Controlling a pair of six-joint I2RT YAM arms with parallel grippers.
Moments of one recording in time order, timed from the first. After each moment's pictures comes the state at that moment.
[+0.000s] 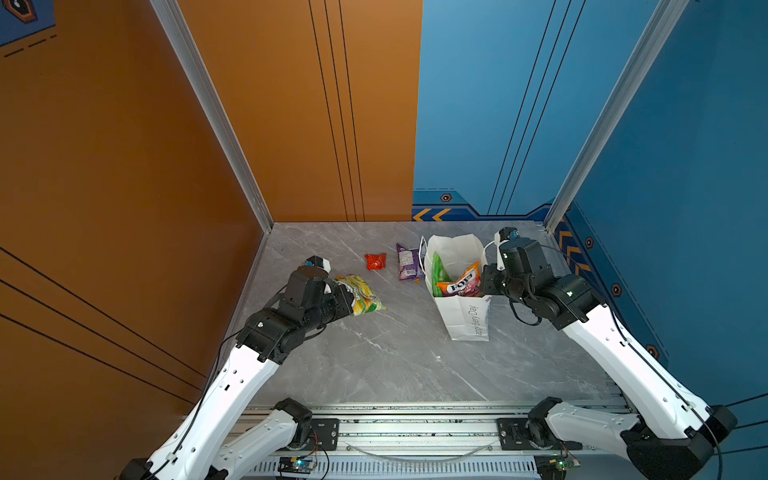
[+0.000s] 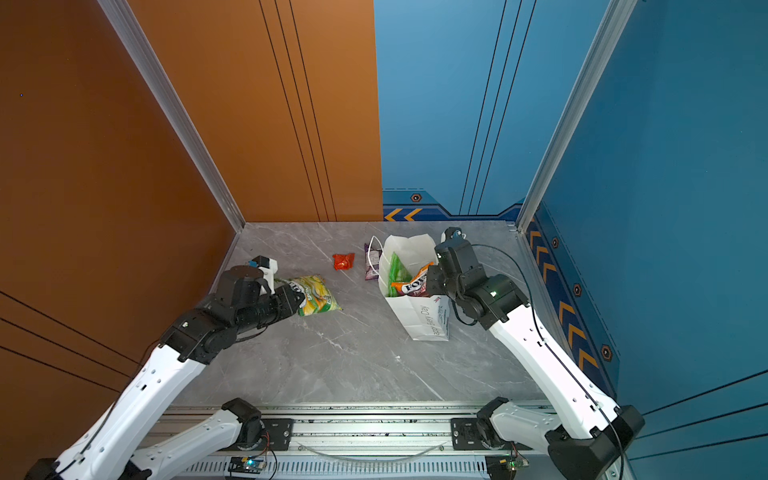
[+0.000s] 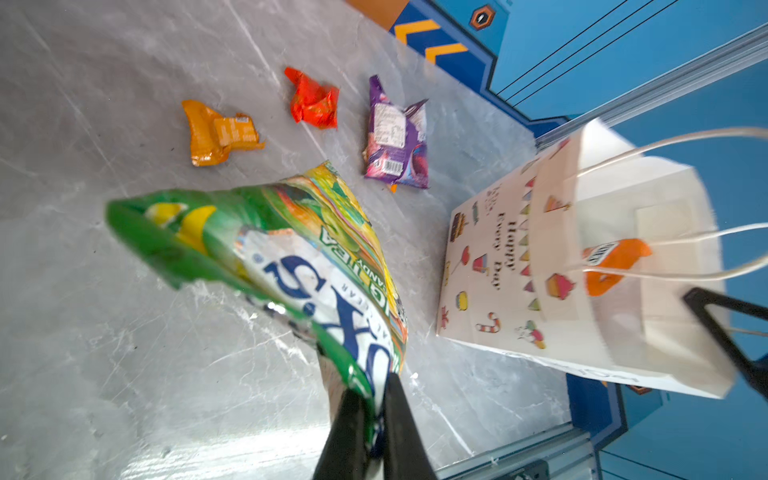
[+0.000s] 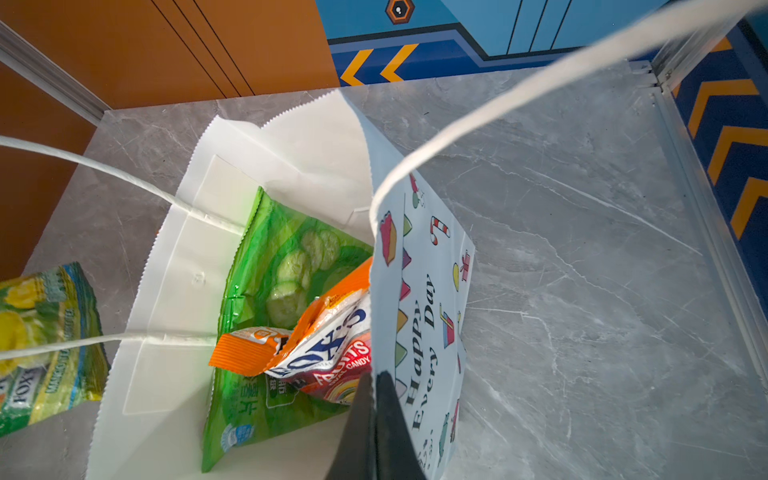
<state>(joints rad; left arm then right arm) -0.46 0.94 1.13 -0.83 0.05 -0.77 0.56 1.18 1.35 -0.90 0.25 0.44</state>
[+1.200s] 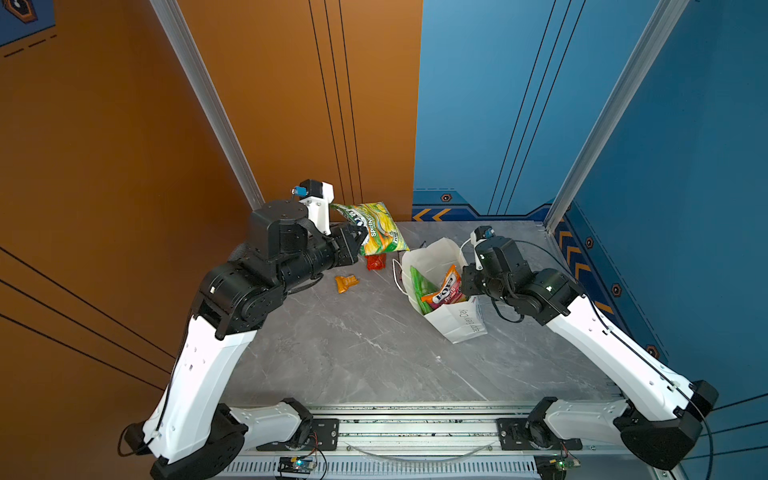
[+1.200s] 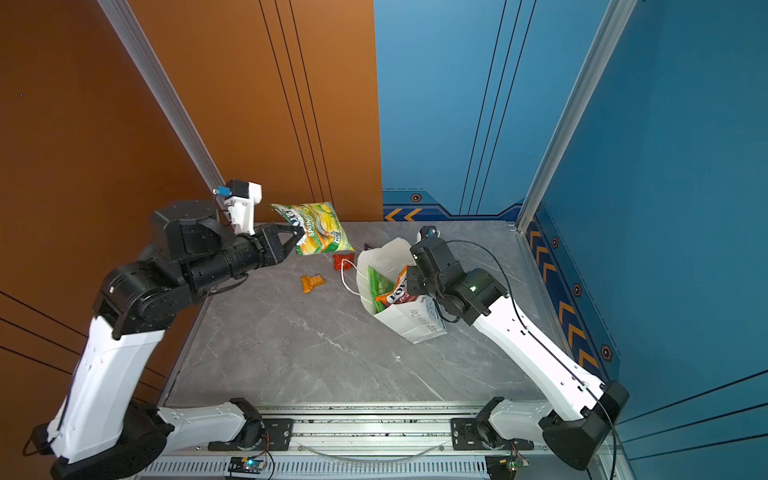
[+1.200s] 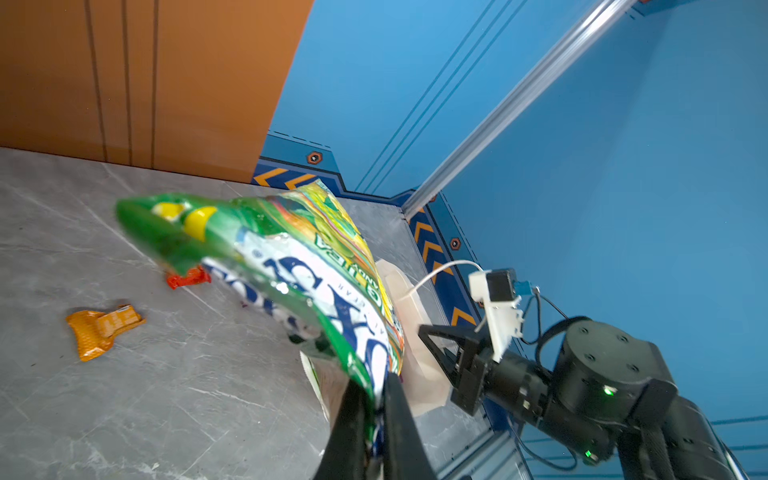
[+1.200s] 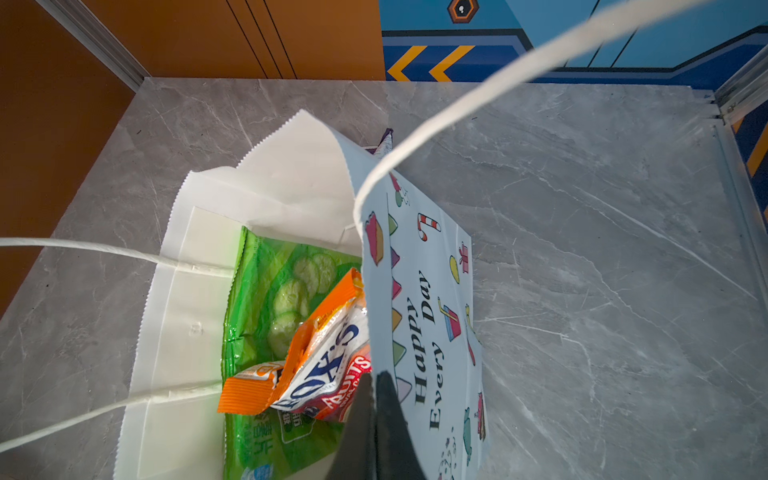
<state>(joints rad) -0.64 1.25 1.94 -1.02 0.00 -0.63 0.69 1.27 1.42 -0.90 0.29 0.44</state>
